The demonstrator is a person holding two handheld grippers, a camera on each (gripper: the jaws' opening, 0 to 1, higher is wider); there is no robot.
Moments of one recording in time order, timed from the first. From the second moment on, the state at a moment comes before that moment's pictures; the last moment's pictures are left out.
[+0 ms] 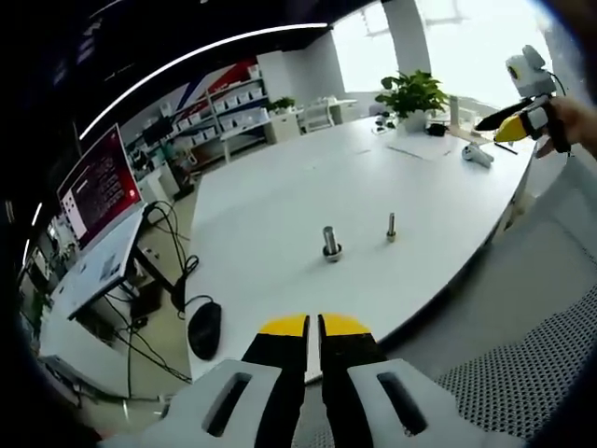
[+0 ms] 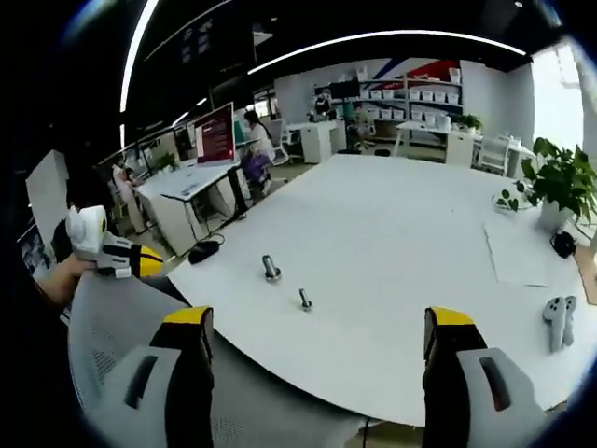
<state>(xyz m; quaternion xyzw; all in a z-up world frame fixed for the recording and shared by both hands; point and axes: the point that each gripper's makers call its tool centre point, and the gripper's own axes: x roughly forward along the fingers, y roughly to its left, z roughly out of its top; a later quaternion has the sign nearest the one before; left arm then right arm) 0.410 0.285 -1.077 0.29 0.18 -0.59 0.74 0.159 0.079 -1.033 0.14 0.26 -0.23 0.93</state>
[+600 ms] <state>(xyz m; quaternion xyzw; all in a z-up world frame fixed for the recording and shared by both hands) 0.425 0.289 -1.075 0.26 0.19 -0.56 0.76 0.146 0.119 -1.079 0.12 0.29 -0.26 0.91</state>
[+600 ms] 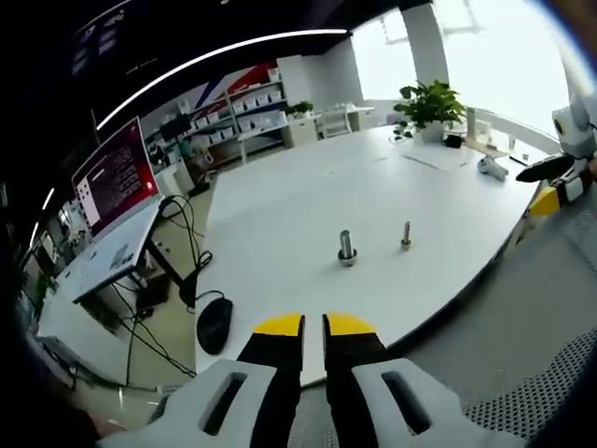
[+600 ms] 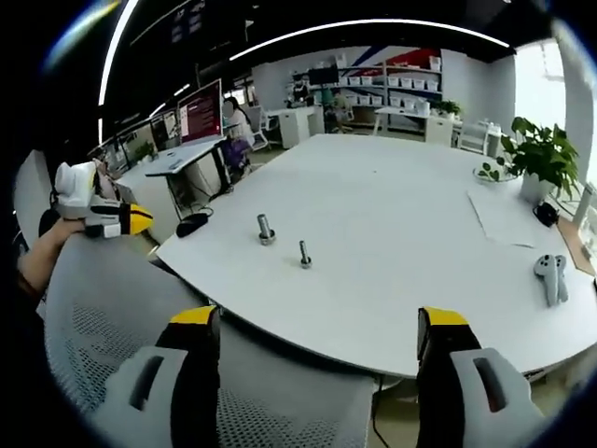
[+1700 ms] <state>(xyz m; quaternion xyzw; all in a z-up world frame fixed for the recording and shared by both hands) 0.431 0.293 -1.067 0.22 0.17 -0.54 0.79 0.144 0.117 -1.085 0.15 0.29 -0.26 0.91</state>
